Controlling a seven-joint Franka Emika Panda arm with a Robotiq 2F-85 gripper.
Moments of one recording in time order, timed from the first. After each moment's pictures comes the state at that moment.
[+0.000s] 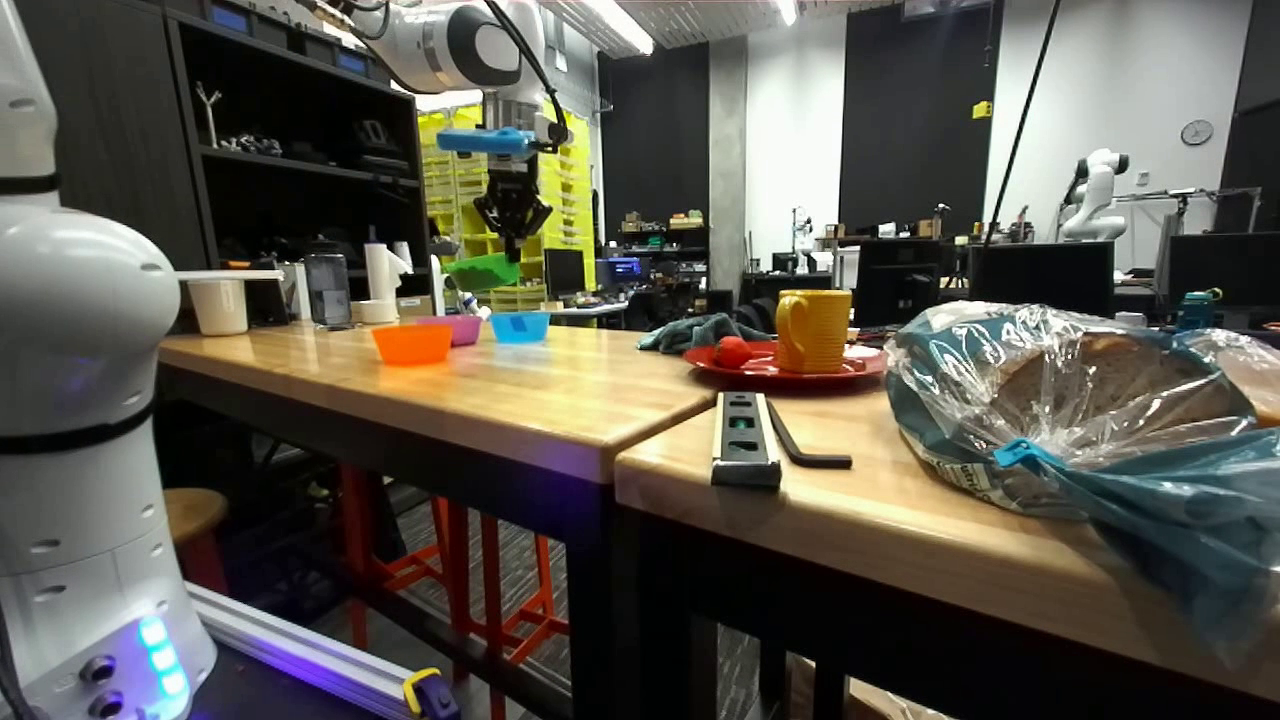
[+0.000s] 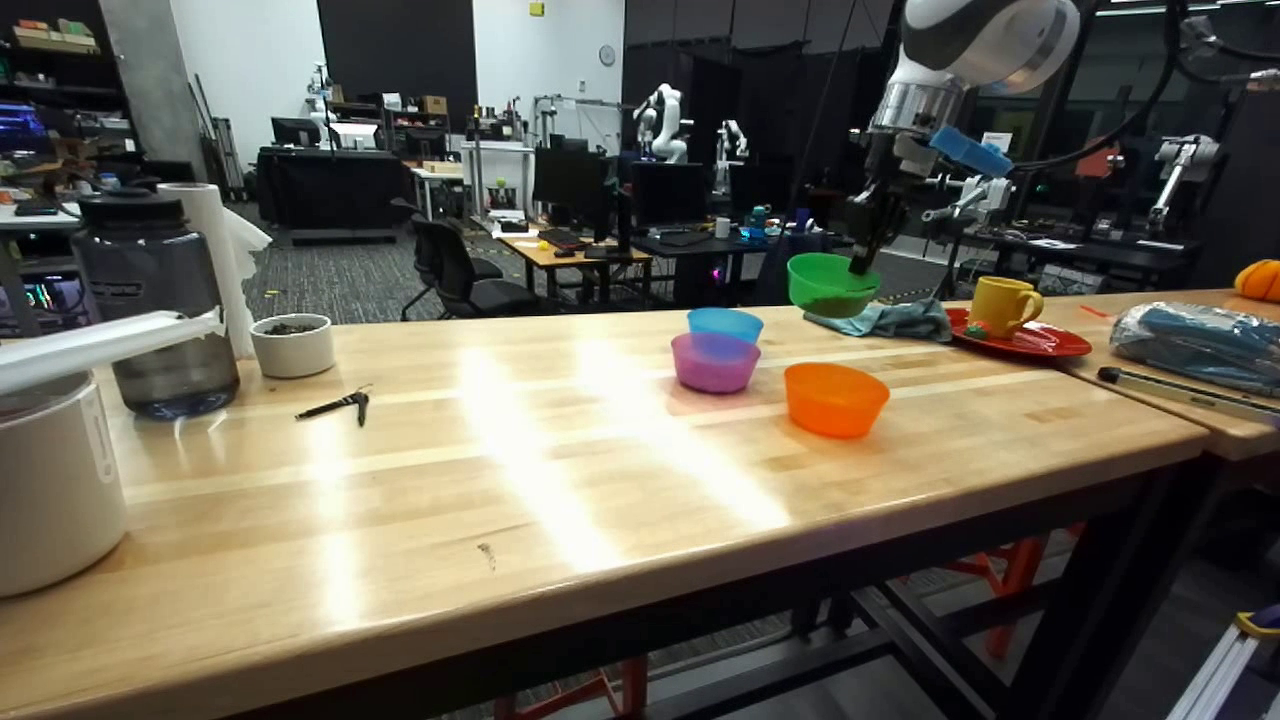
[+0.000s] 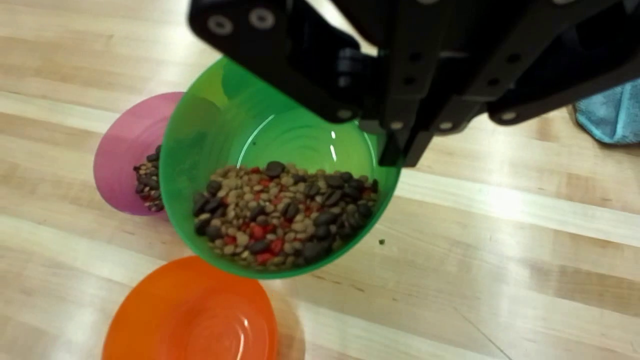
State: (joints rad) arm -0.02 -0.15 -0.13 -2.00 0.13 1.92 -0.26
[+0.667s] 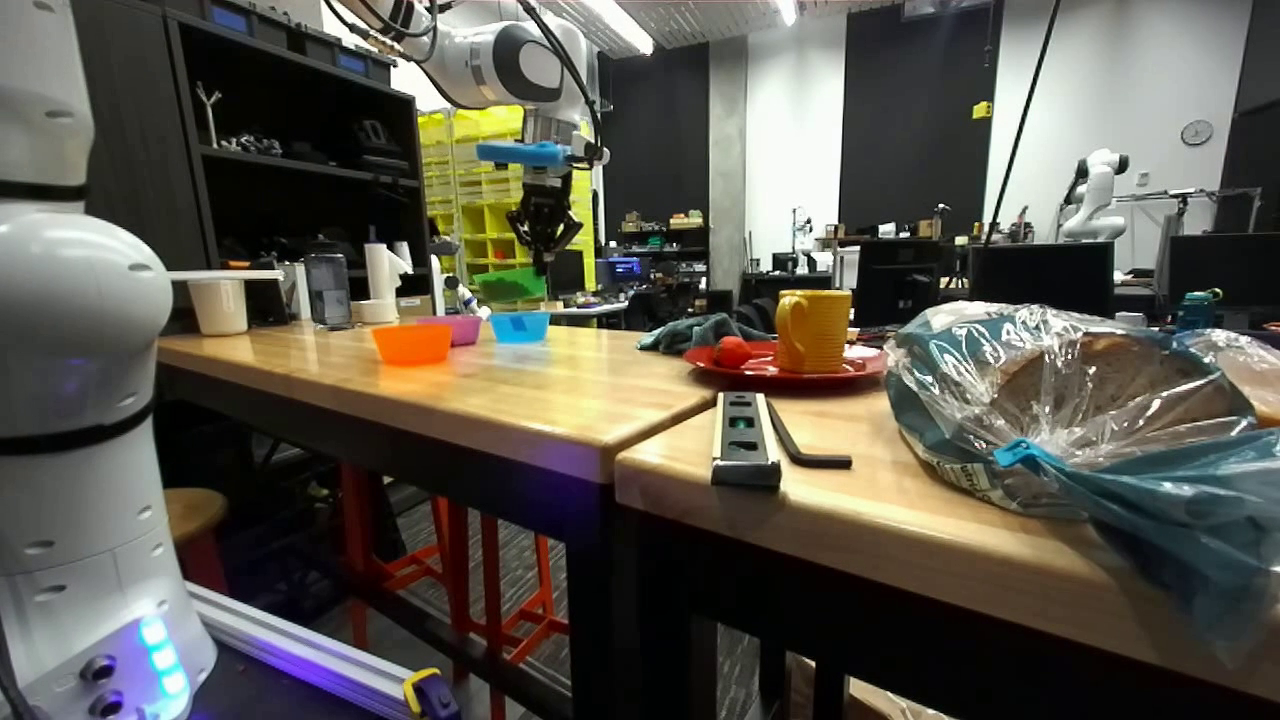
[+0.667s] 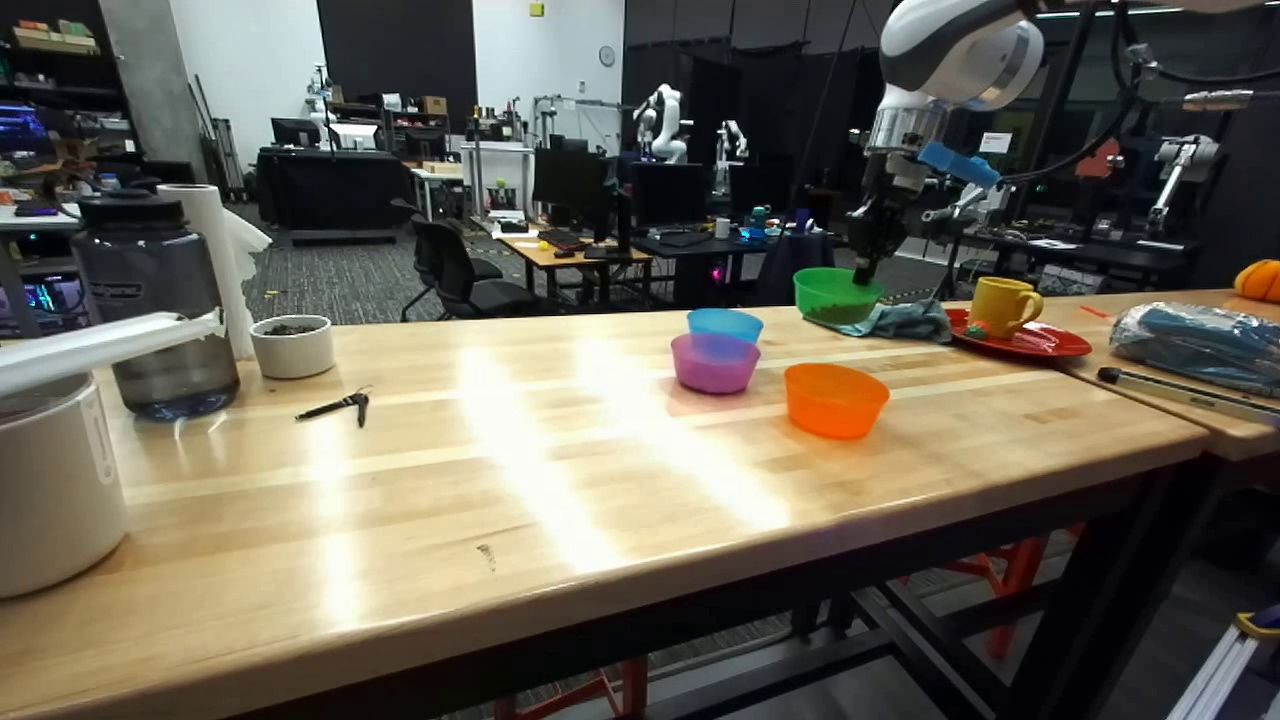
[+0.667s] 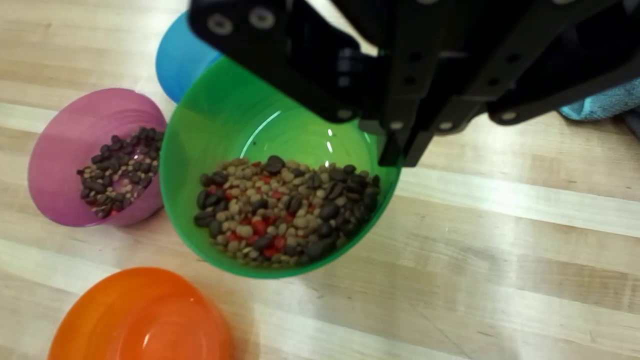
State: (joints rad) arm -0.08 0.00 -0.15 -1.86 0.14 1.83 -0.28
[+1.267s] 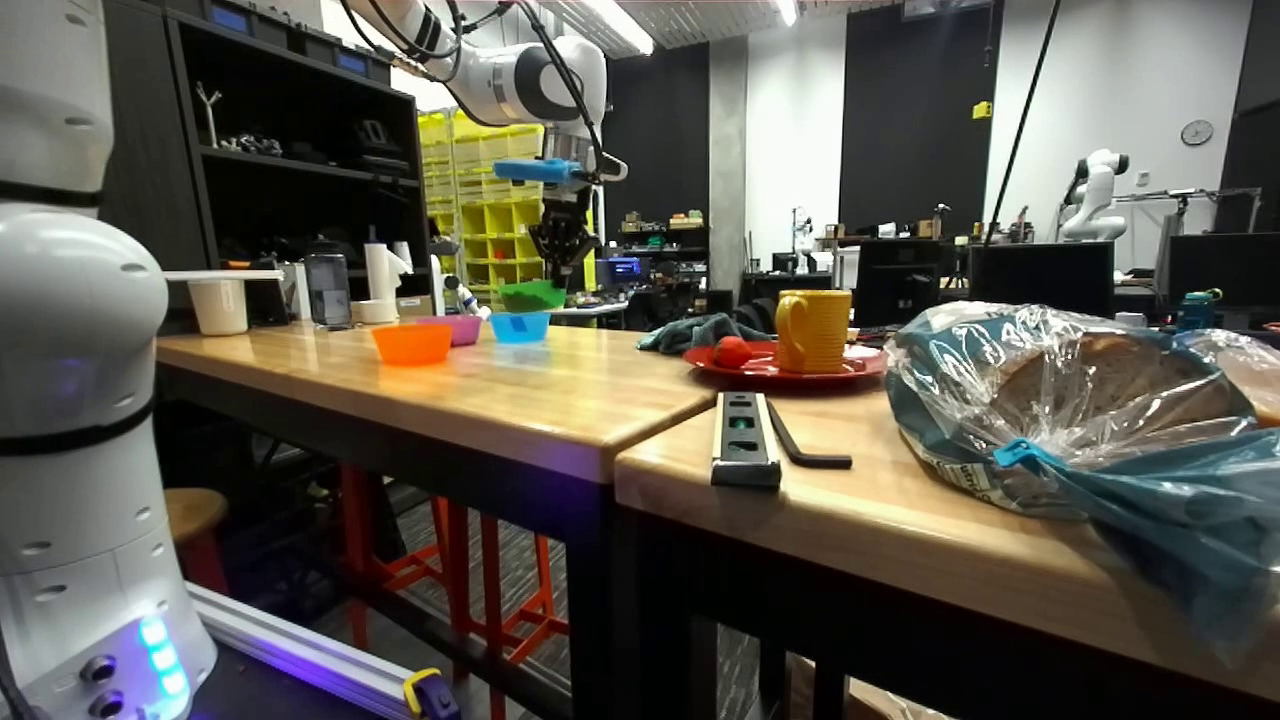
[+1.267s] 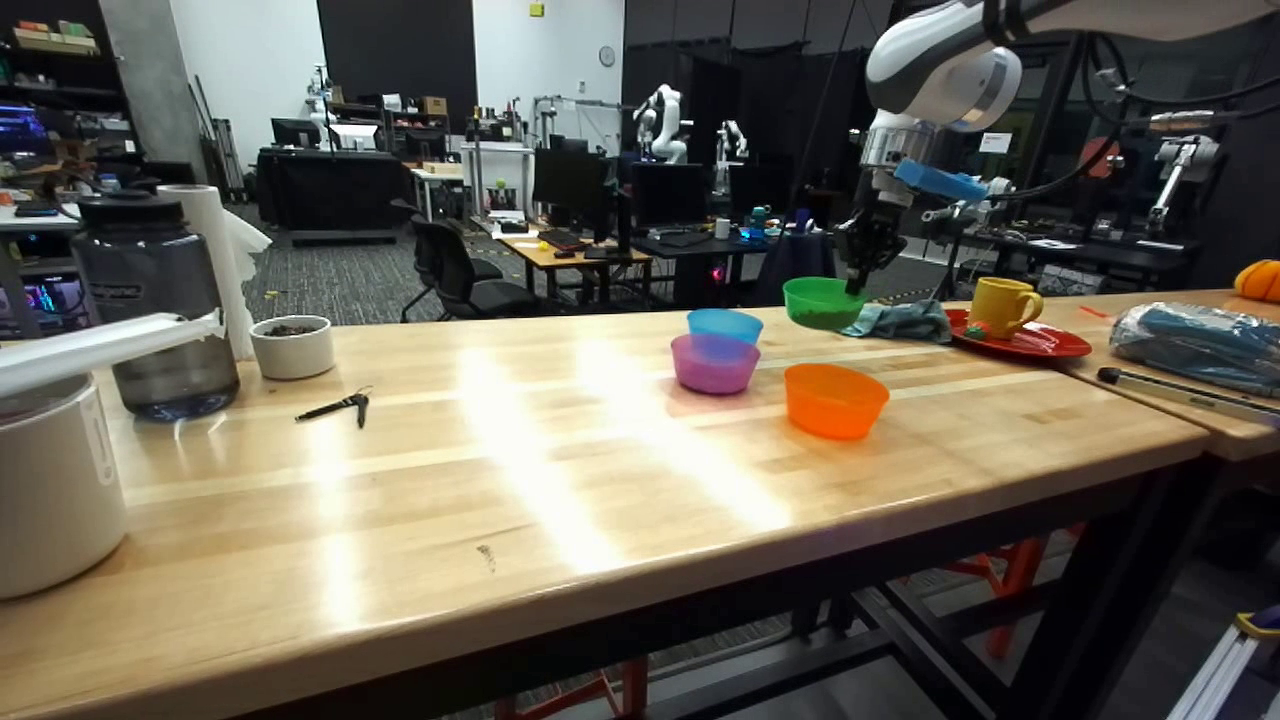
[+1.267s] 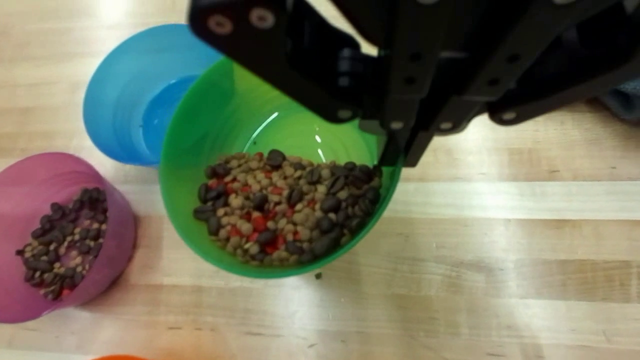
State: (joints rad) arm -0.11 0.09 -0.15 -1.81 0.17 1.86 -0.14
